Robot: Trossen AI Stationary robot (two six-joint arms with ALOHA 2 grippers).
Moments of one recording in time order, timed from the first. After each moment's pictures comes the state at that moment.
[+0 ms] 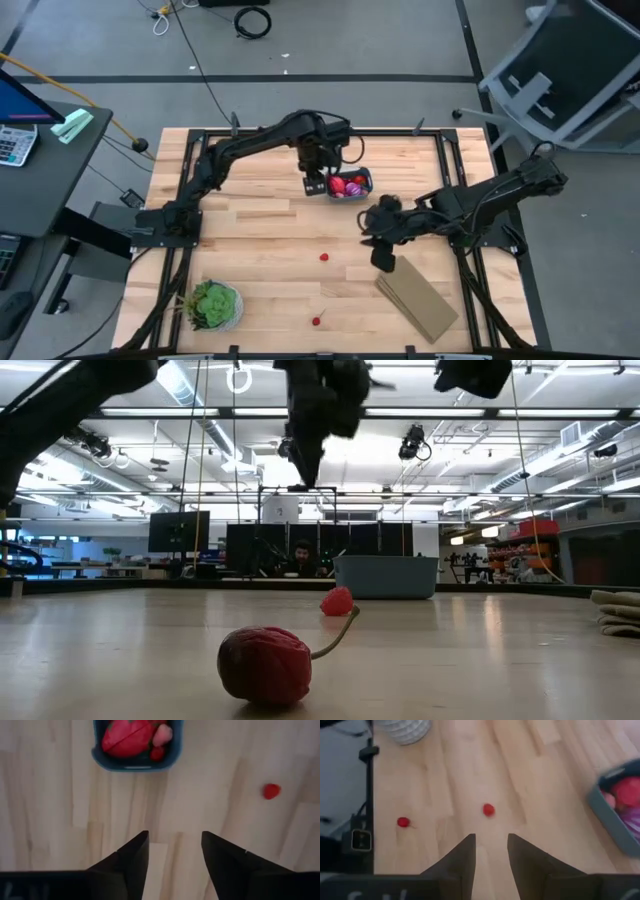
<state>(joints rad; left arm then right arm) 0.29 2.25 2.36 -1.57 0.11 0.15 0.32 1.37 1.24 -0.76 0.20 0.59</state>
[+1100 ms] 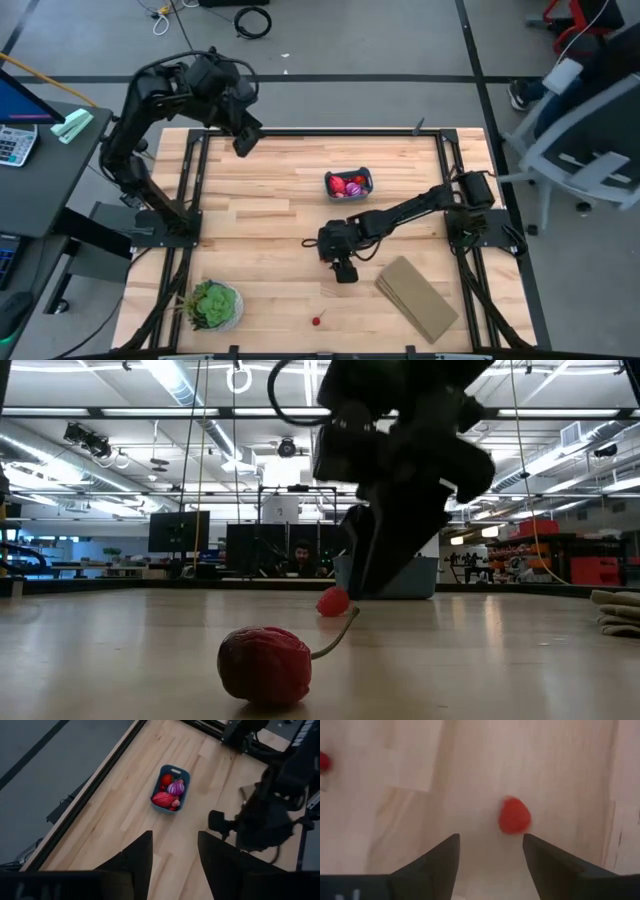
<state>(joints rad) 0.42 1.61 2.36 -1.57 0.07 -0.14 0.17 1.96 1.24 -0.36 -0.13 0.10</state>
